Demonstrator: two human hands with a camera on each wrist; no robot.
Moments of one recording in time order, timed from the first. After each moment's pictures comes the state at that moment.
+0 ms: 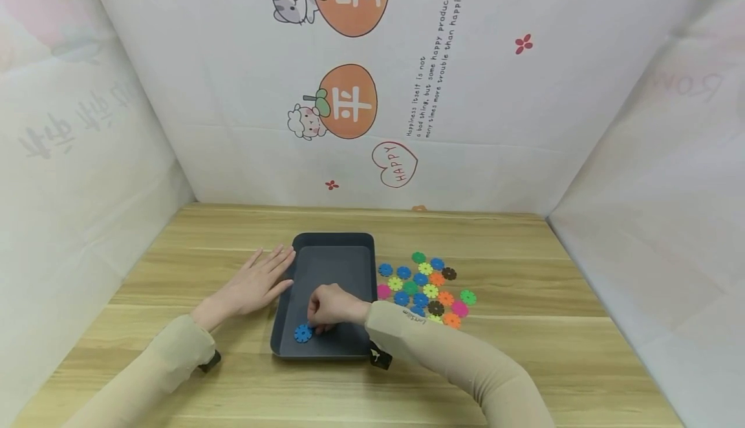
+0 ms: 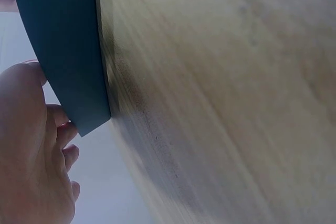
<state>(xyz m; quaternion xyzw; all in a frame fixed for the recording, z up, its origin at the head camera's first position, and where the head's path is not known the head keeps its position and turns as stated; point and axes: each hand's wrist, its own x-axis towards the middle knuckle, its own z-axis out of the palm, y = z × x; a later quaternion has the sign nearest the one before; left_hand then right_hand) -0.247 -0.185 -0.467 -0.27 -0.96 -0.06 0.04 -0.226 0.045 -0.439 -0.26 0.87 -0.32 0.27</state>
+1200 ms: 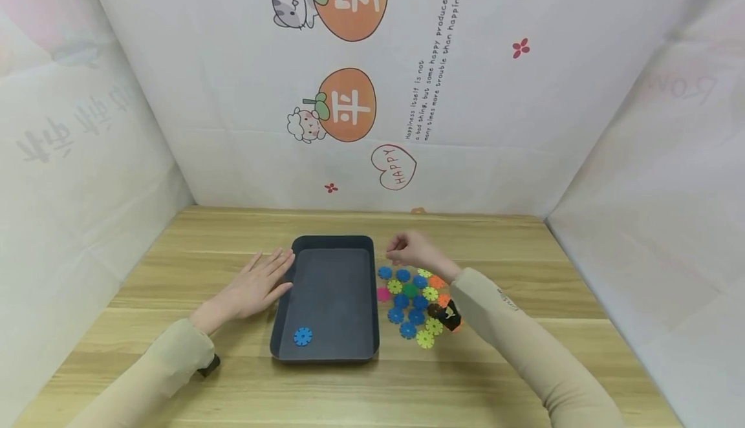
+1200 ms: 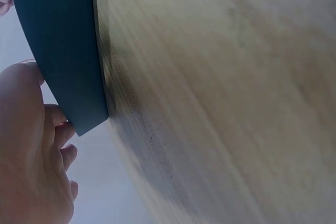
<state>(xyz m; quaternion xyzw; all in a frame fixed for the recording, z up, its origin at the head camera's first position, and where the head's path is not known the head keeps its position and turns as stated) -0.245 -0.186 -0.469 -0.28 -0.96 -0.07 0.04 -0.281 0.183 -0.380 -0.18 0.90 -0.37 0.14</state>
